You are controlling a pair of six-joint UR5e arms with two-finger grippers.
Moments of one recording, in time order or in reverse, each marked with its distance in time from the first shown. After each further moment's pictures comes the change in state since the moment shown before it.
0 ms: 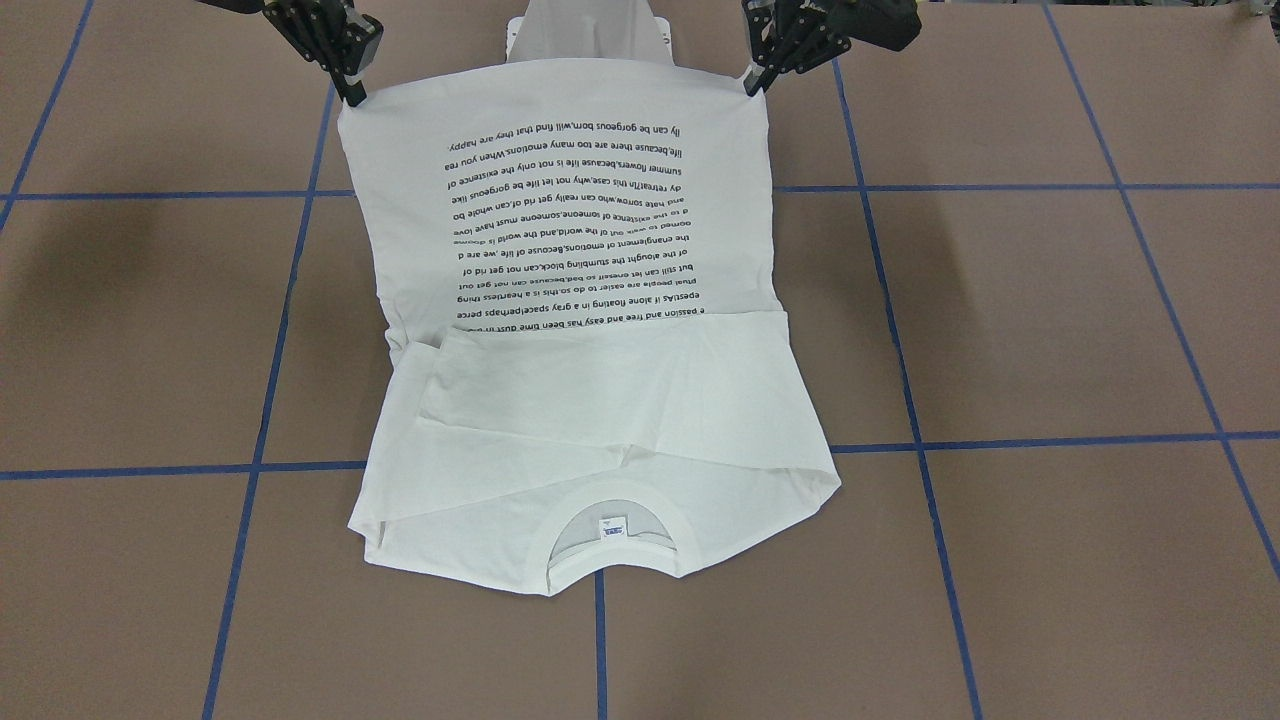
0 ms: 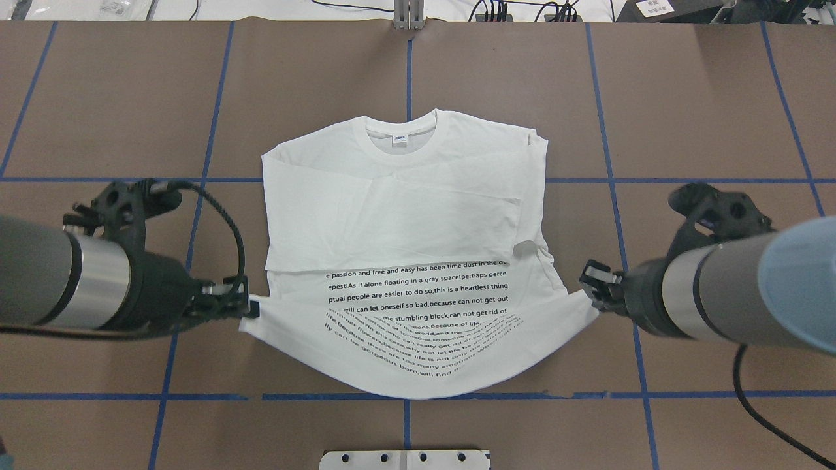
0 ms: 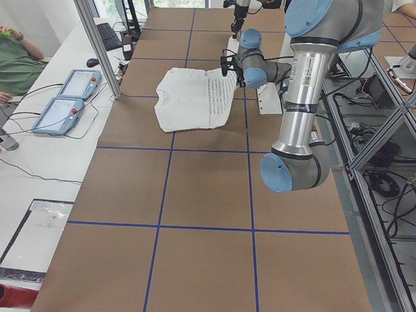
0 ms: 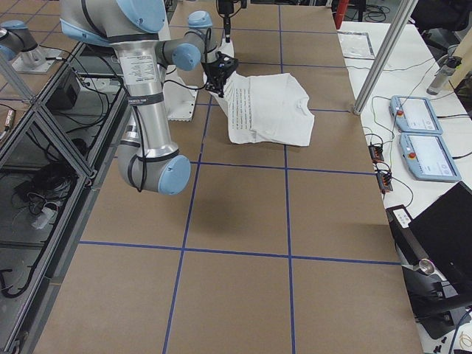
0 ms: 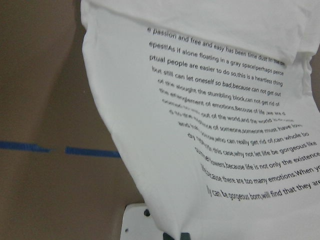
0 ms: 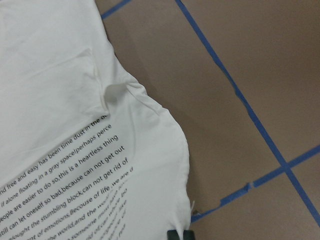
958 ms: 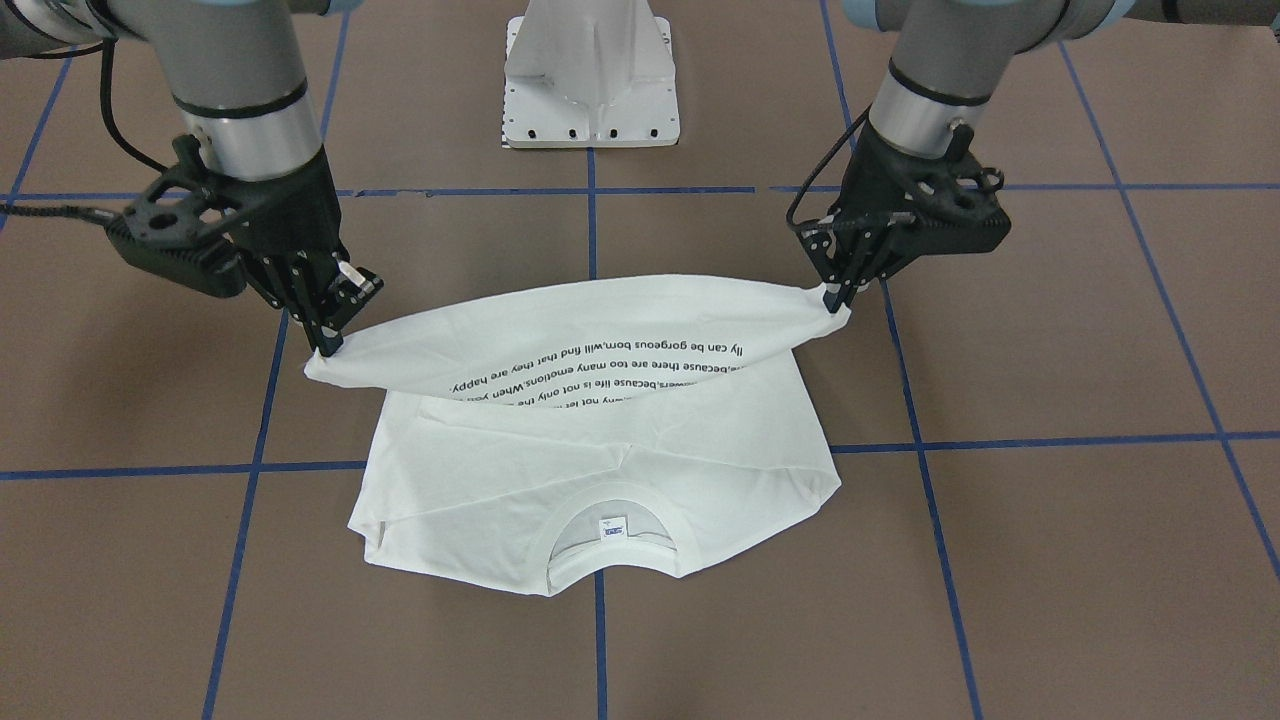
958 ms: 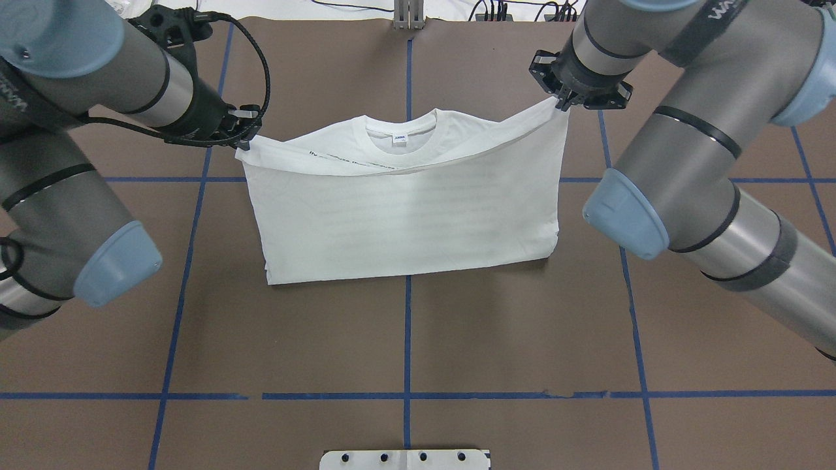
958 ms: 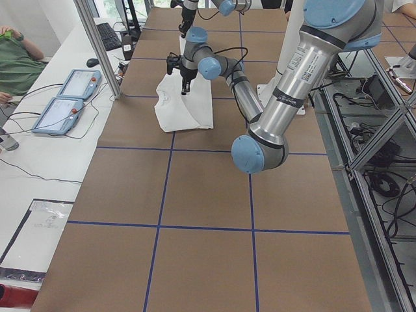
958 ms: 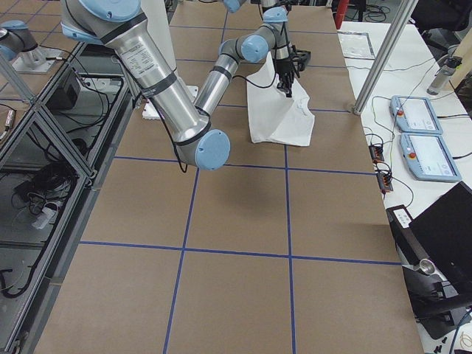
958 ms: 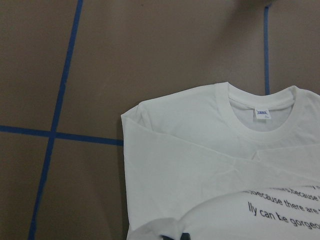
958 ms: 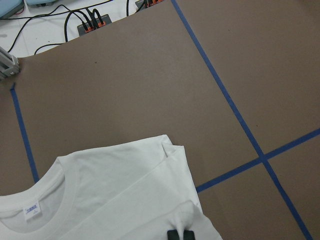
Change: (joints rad) left arm -0.255 -0.265 0.463 0.057 0.052 0.280; right arm 0.361 0.347 -0.642 0.182 0.097 -0.349
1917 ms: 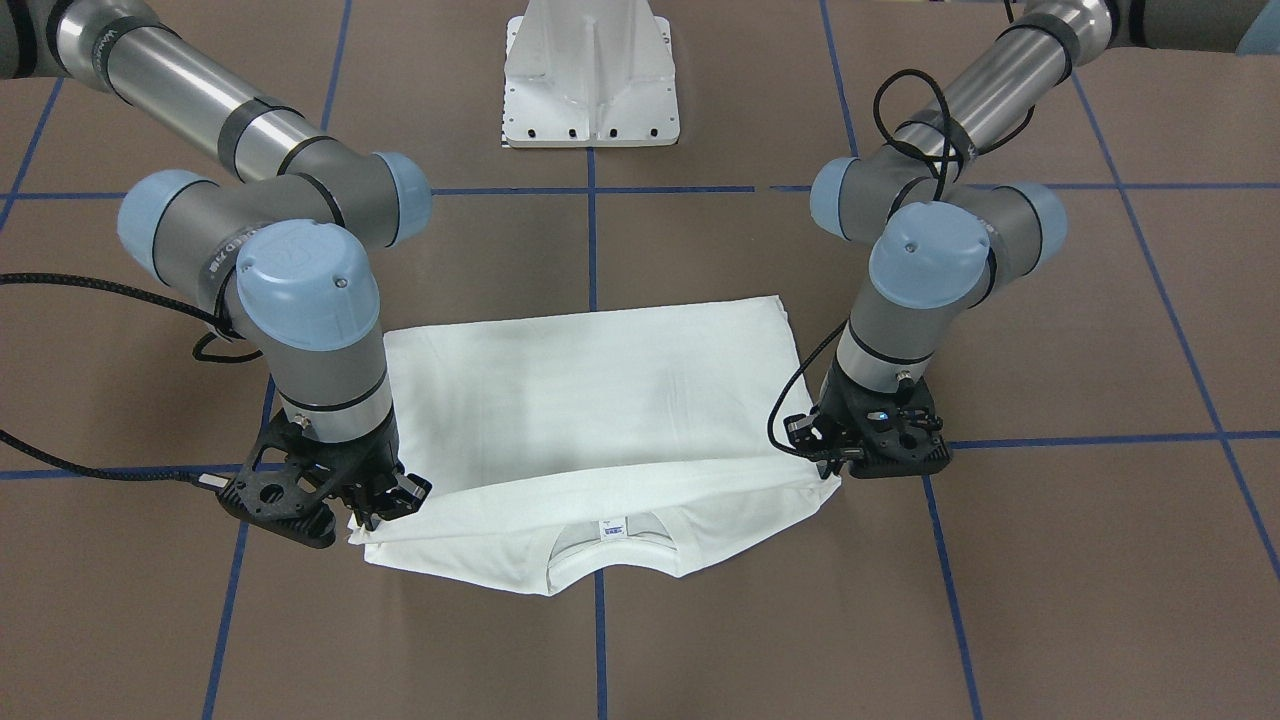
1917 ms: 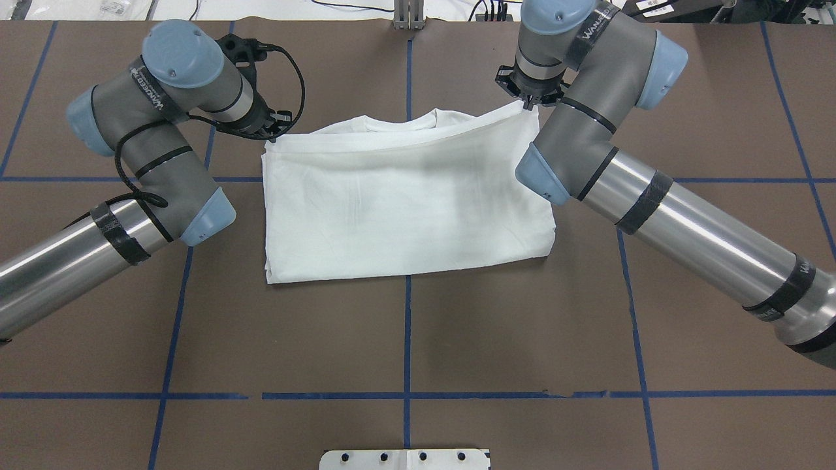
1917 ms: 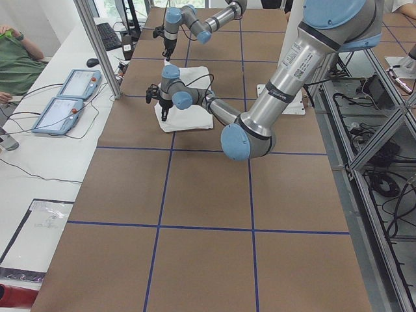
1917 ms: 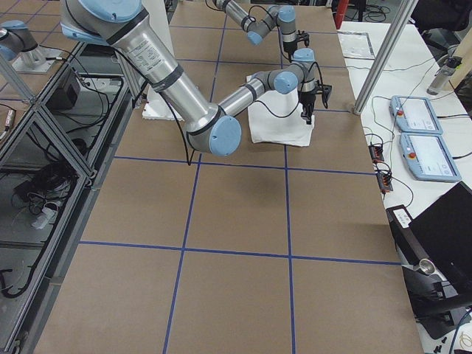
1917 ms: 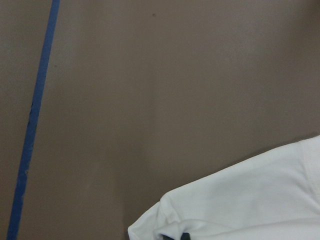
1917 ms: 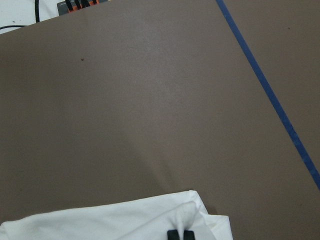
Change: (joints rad) left arm 0.004 -0.120 0.540 -0.366 0.020 0.120; right arm -0.019 0.113 -0.520 0.331 -0.015 -0.069
